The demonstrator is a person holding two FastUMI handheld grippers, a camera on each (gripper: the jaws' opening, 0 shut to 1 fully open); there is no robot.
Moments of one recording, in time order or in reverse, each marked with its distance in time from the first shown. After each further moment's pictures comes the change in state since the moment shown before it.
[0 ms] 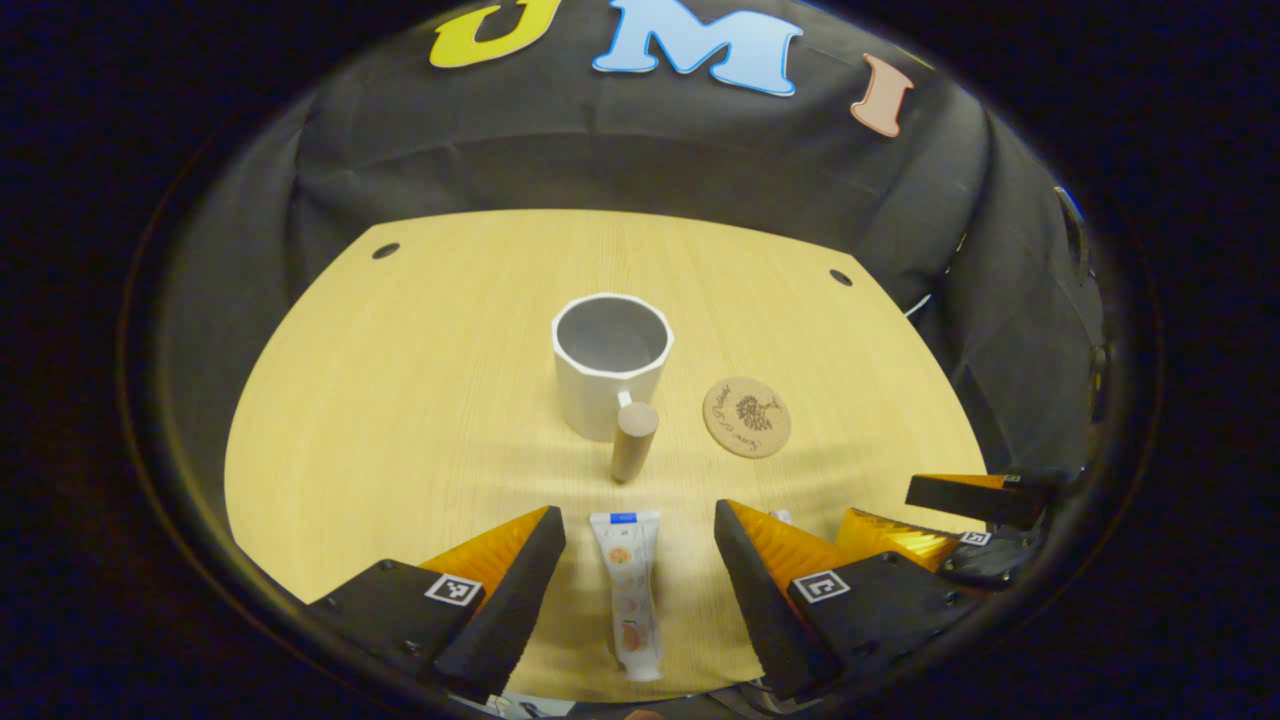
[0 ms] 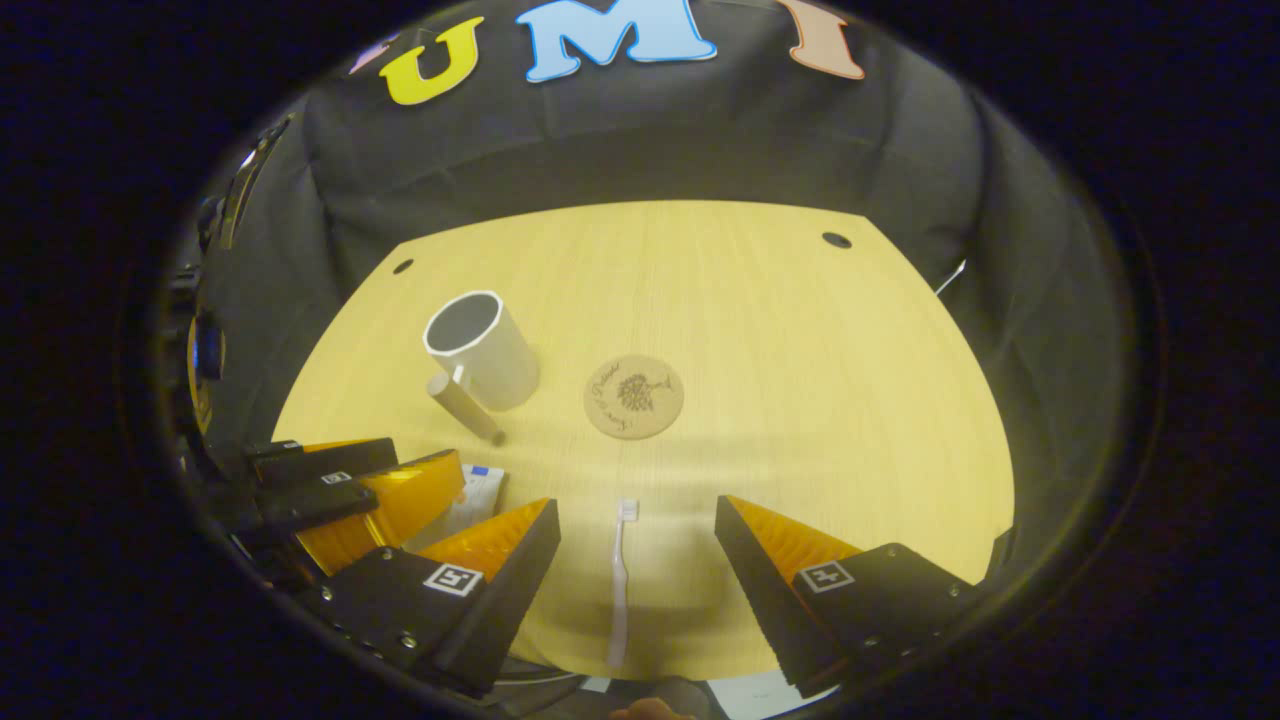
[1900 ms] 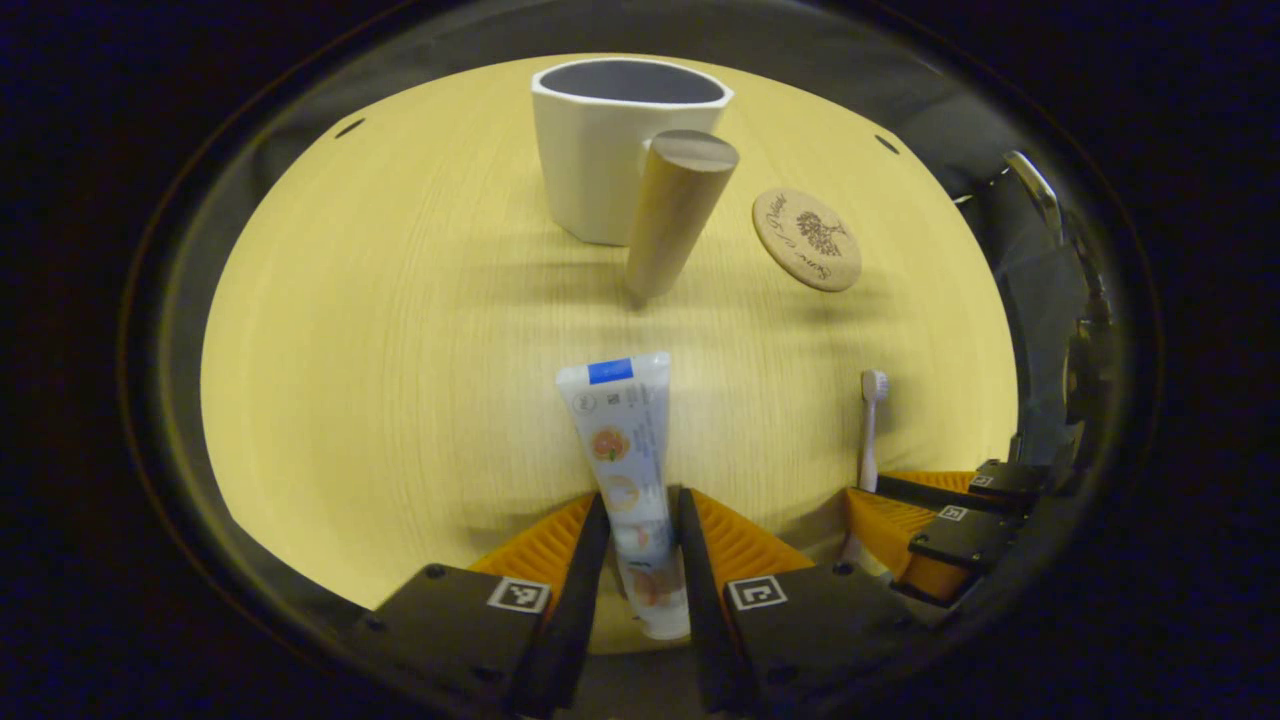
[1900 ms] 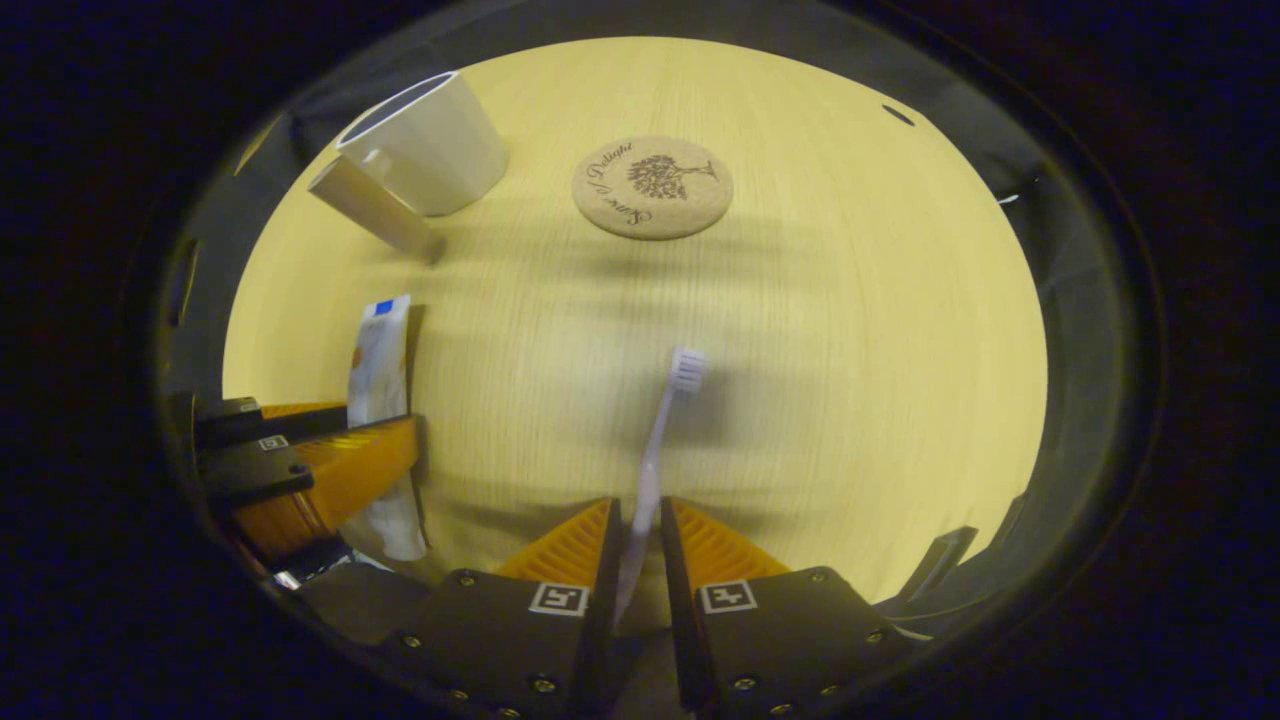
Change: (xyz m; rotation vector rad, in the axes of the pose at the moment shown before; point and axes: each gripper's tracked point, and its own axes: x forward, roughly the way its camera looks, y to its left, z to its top) left arm 0.040 0.023 -0.090 -0.019 0.447 0.031; right arm 0.050 0.005 -0.094 -0.067 0.465 -0.048
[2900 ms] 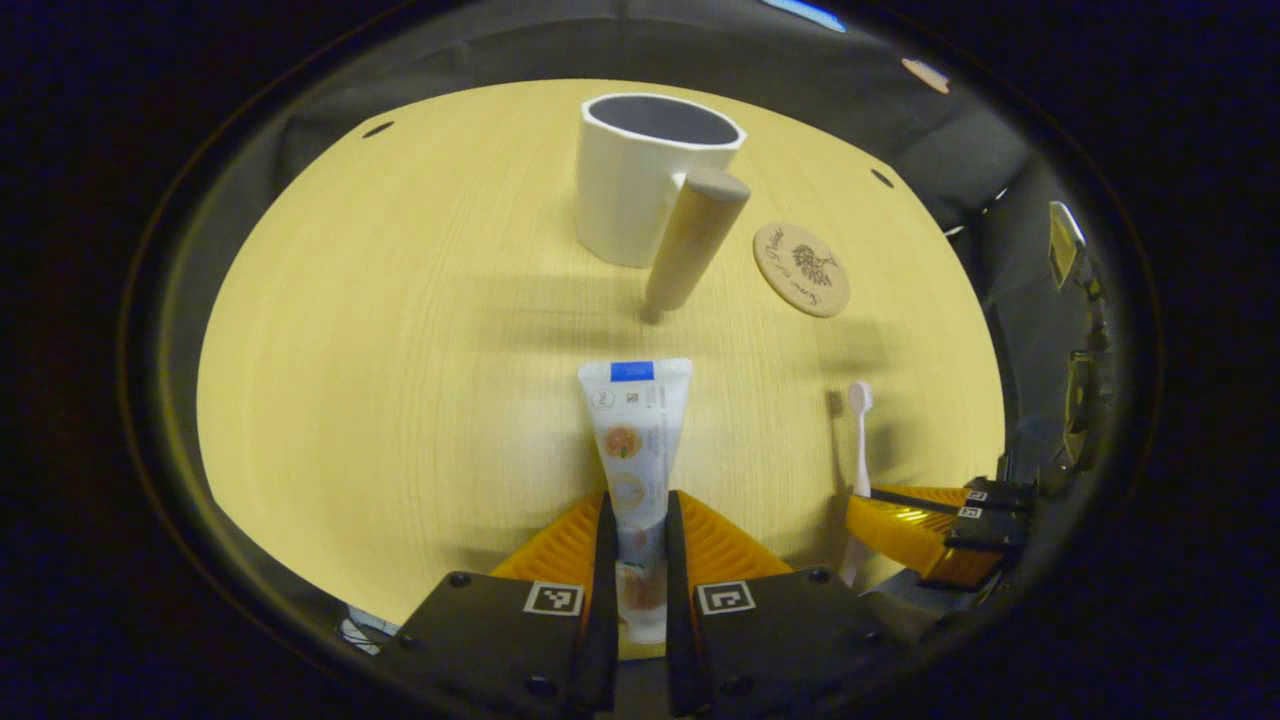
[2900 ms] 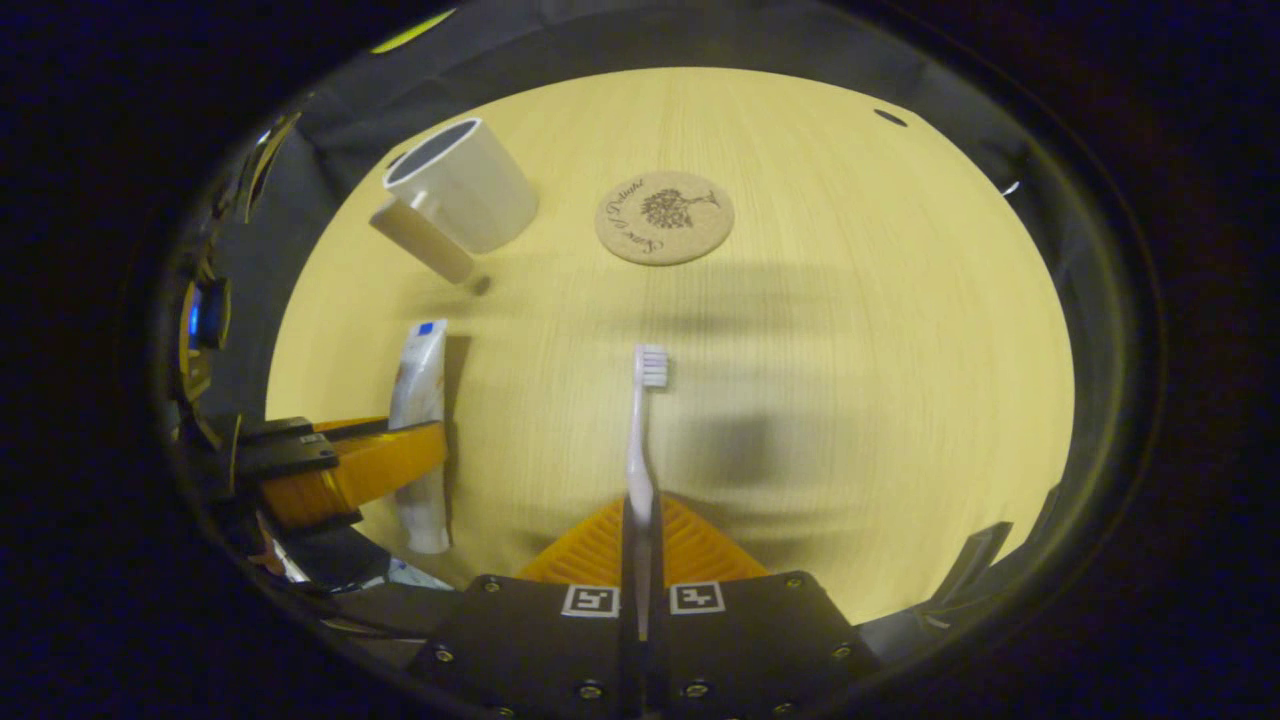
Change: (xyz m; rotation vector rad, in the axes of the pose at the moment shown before) left arm -0.013 0.006 0.002 -0.049 -0.152 -0.044; right arm -0.020 0.014 0.006 0.036 -0.176 0.190
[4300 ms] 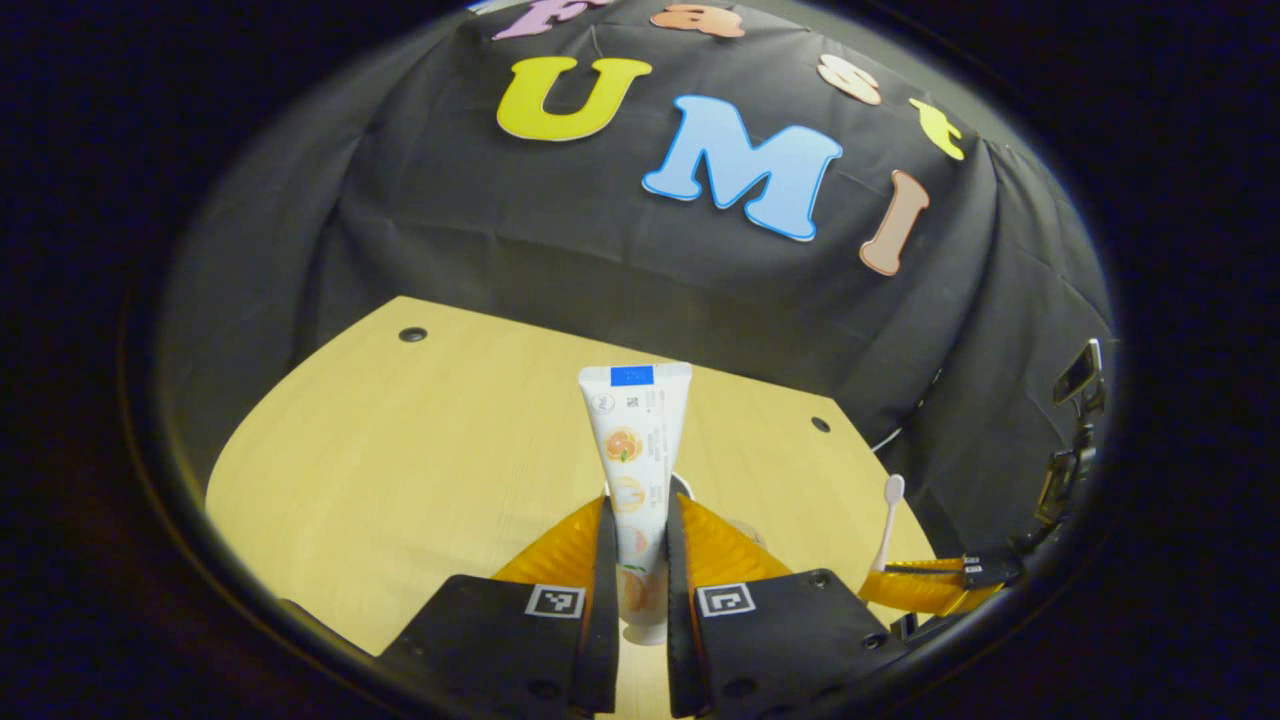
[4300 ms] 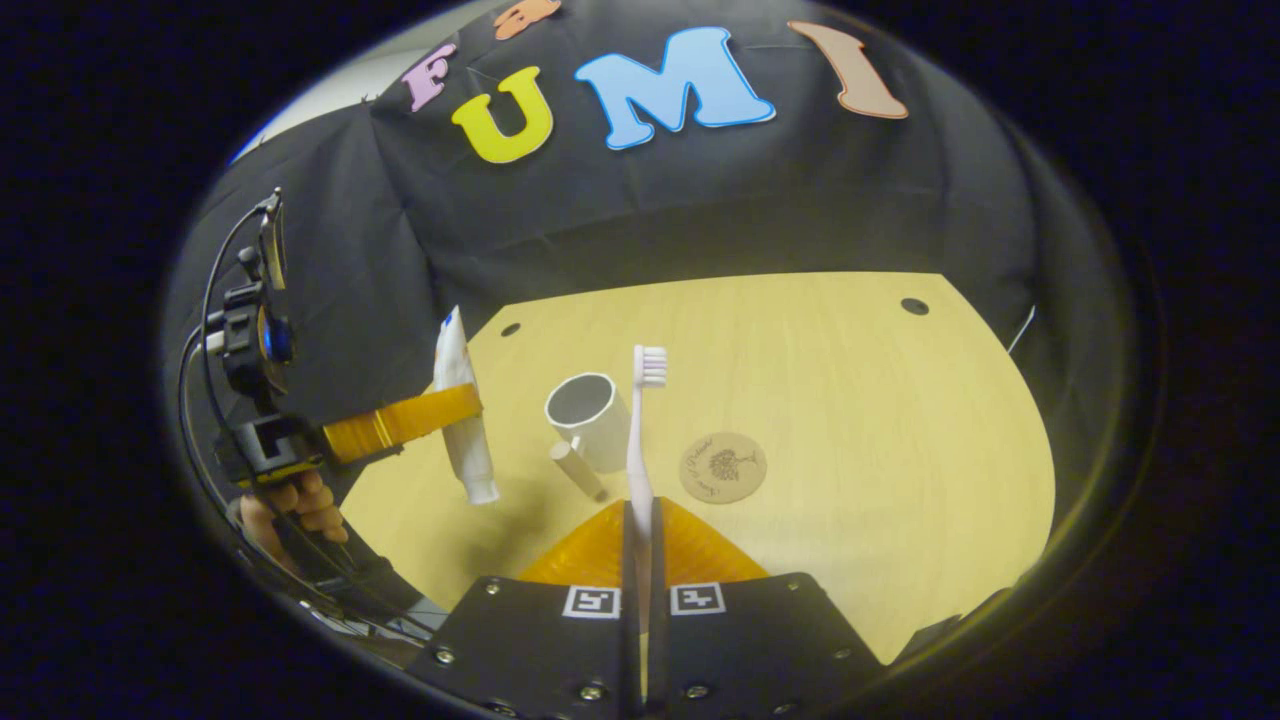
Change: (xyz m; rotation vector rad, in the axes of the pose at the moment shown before) left arm -0.177 0.003 0.181 -0.008 -0.757 -0.143; right arm -0.119 0.029 0.104 -0.117 -0.568 0.128
